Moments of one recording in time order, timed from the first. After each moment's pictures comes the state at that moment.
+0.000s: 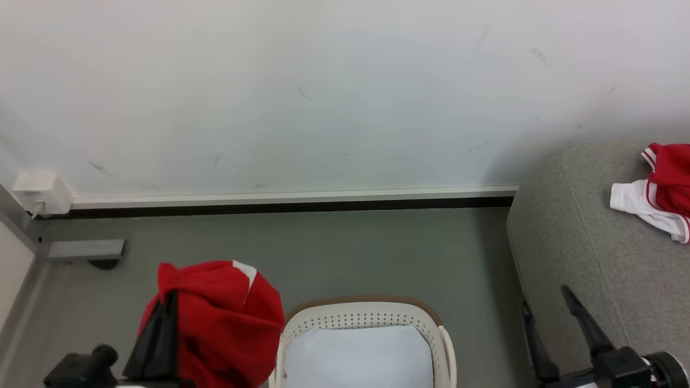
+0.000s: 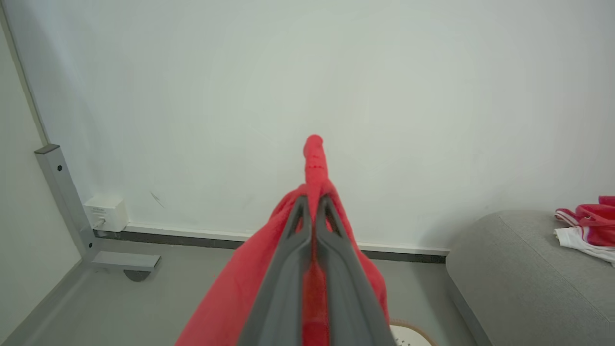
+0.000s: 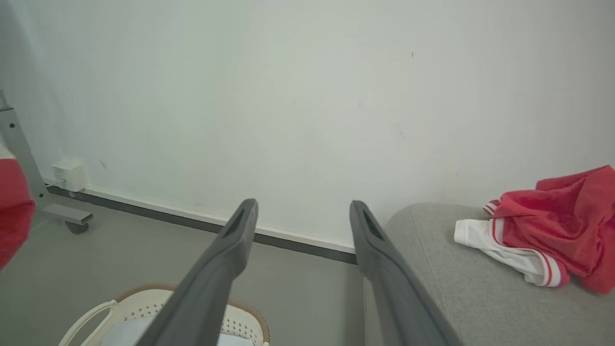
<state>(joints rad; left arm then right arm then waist) 0.10 0.40 -0.25 -0.22 -0.51 0.30 -0.19 -0.03 -0.06 0.06 0.21 0.04 0.13 -0.26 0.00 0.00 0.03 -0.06</state>
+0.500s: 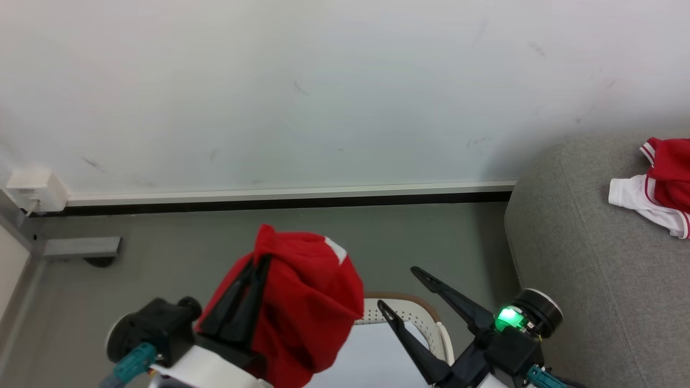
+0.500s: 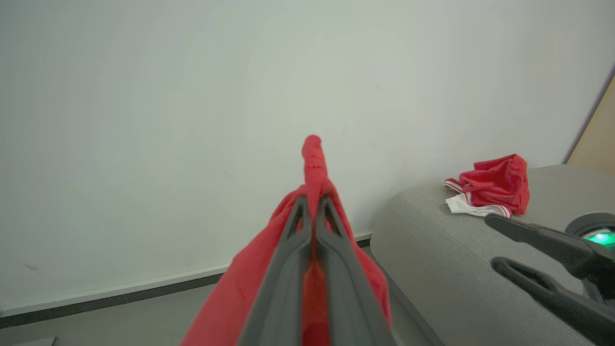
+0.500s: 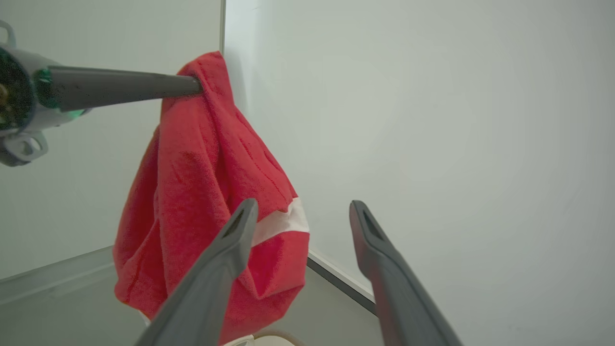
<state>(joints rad) -0.09 0.42 -0.42 -0.32 -0.44 0.20 -0.03 -0.28 -0.20 0.63 0.12 0.25 0.13 -0.25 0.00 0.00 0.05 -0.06</state>
